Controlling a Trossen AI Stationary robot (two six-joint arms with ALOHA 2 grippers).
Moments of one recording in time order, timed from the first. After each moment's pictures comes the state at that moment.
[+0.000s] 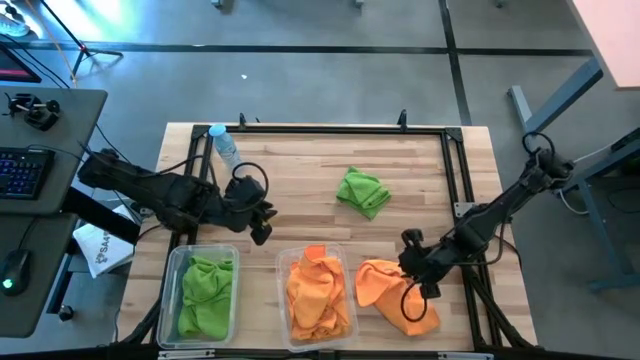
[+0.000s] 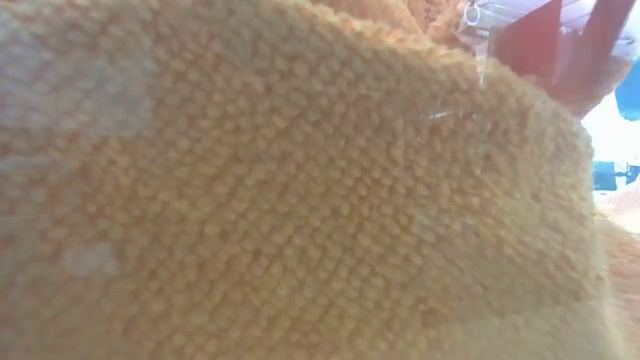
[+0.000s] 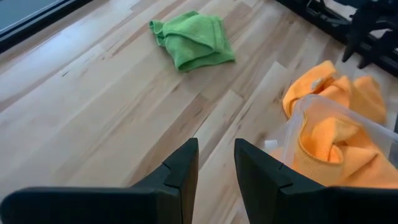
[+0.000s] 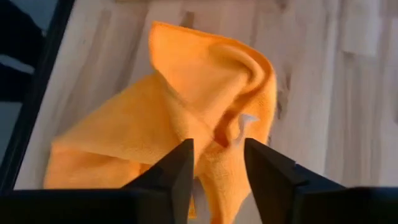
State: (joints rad) left arm -0.35 1.23 1.23 -0.91 -0.53 -0.85; right arm 0.68 1.22 0.80 -0.64 0.18 0.45
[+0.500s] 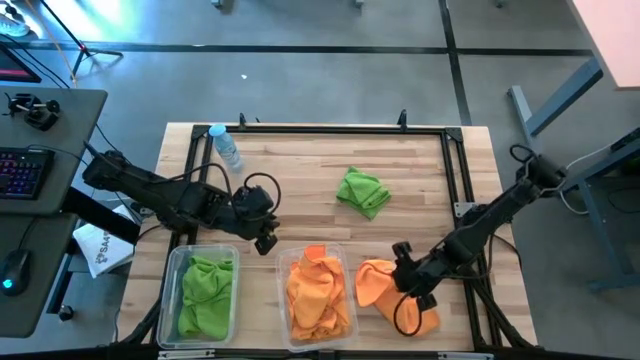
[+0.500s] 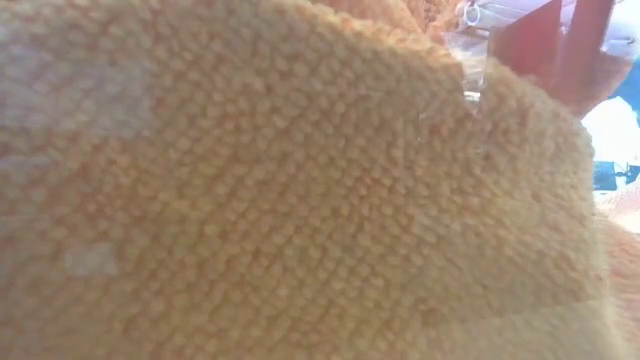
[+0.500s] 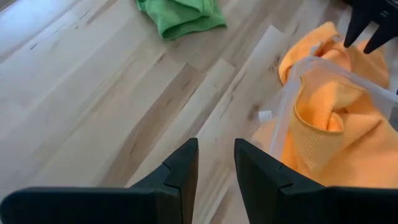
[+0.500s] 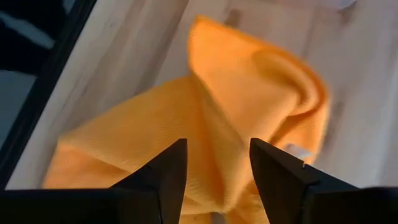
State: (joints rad) left arm -0.35 1.30 1.23 -0.91 -0.43 -0.86; right arm 0.70 1.36 0.80 -0.48 0.12 0.31
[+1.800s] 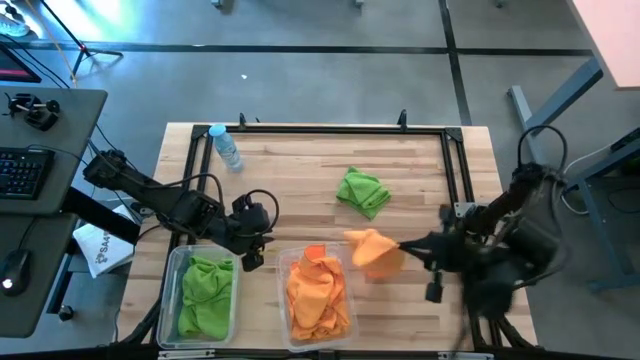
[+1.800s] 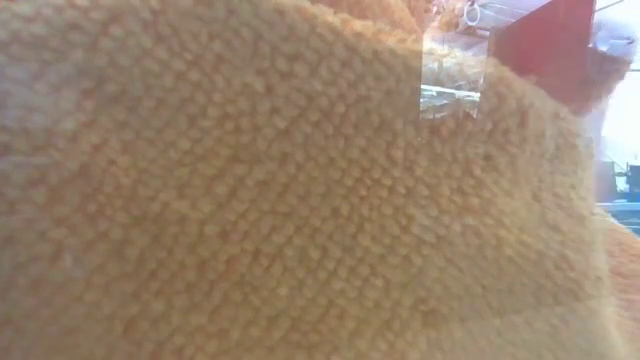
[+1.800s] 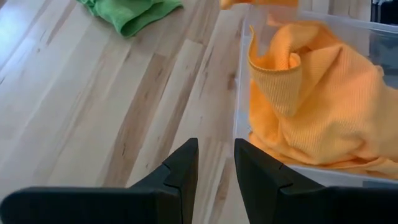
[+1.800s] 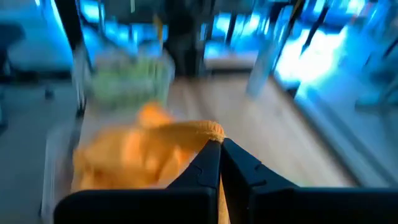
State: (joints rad) left arm -0.46 1.29 1.23 -0.92 -0.40 -0.67; right arm 0.88 1.50 1.85 -1.26 0.96 0.69
